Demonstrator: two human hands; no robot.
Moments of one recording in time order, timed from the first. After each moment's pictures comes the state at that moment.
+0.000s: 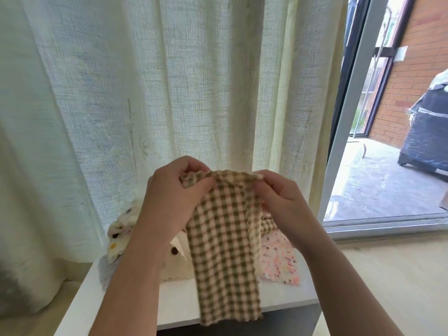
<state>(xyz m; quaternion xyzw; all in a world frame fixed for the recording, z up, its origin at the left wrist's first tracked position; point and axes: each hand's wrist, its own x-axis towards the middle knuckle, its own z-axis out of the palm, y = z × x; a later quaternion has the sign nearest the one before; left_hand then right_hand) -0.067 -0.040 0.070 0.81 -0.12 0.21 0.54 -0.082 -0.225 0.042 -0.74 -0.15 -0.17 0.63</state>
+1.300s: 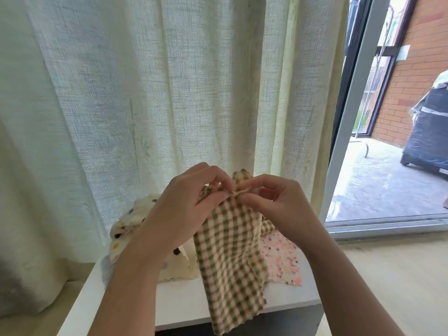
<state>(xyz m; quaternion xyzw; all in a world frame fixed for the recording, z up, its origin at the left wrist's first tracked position) -0.065 -0.035 0.064 0.83 -0.33 0.20 0.40 -0.079 -0.226 0.039 -0.76 -0.14 -0.19 0.60</state>
